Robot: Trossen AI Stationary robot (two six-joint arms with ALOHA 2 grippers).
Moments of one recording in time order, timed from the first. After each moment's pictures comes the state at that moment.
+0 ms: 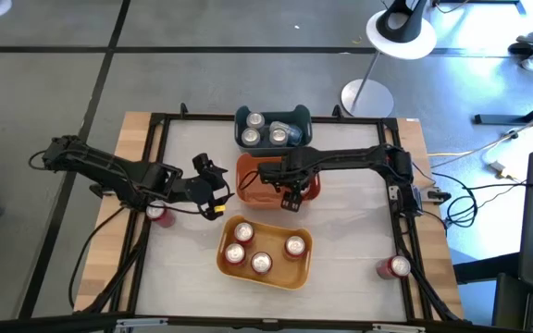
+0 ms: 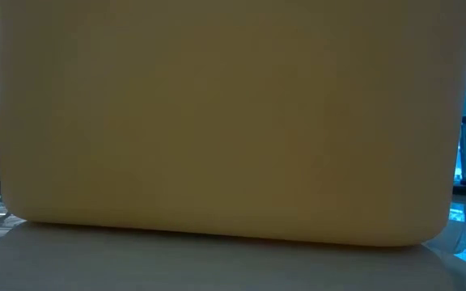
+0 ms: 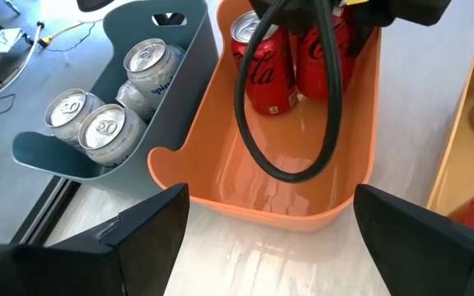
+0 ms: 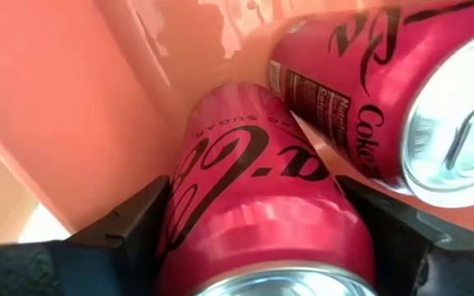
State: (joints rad) left arm -0.24 1.16 0.94 -0.59 -0.62 -0.23; right arm -0.04 2.05 1.82 -1.37 0.08 0.26
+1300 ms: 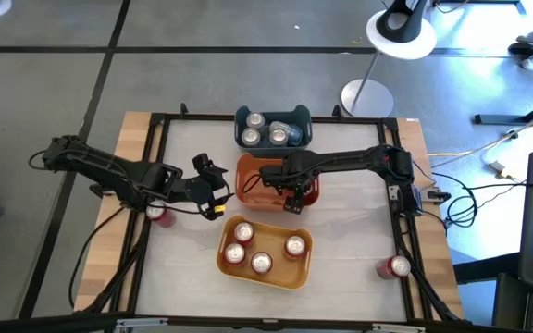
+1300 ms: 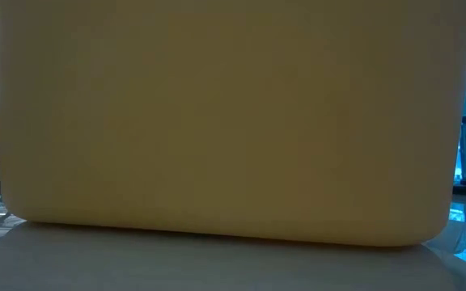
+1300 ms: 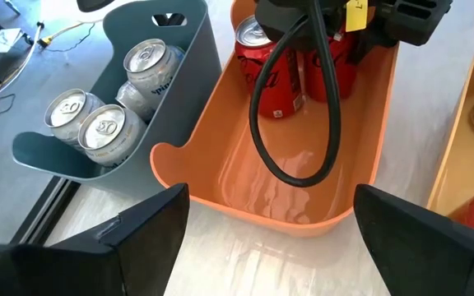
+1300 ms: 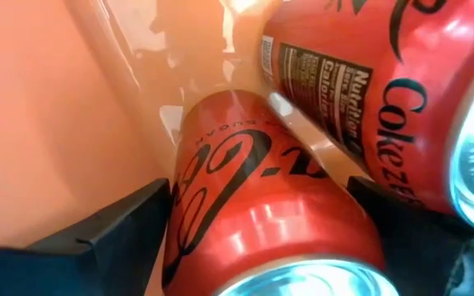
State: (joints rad) left arm -0.24 1.16 0.94 -0.59 -0.62 -0.23; right arm -0.04 2.05 1.72 -1.30 0.07 0.26
